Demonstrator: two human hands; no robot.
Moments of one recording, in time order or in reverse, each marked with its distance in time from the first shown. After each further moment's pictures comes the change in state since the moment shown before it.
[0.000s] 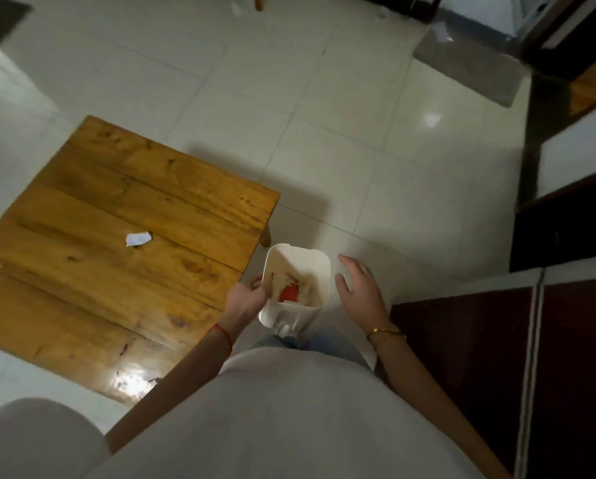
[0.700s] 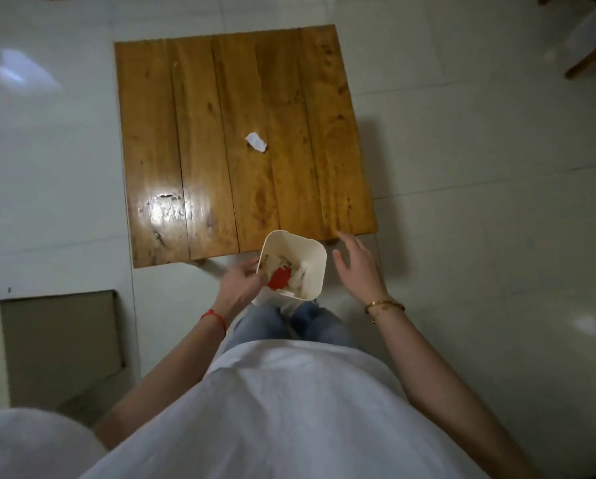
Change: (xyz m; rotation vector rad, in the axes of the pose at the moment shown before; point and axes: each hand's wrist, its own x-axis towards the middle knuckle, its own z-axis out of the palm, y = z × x) left_hand 0.028 -0.004 0.043 -0.666 0.605 -0.323; right_hand 0.219 -0.073 0.044 -0.284 -0.740 -0.684
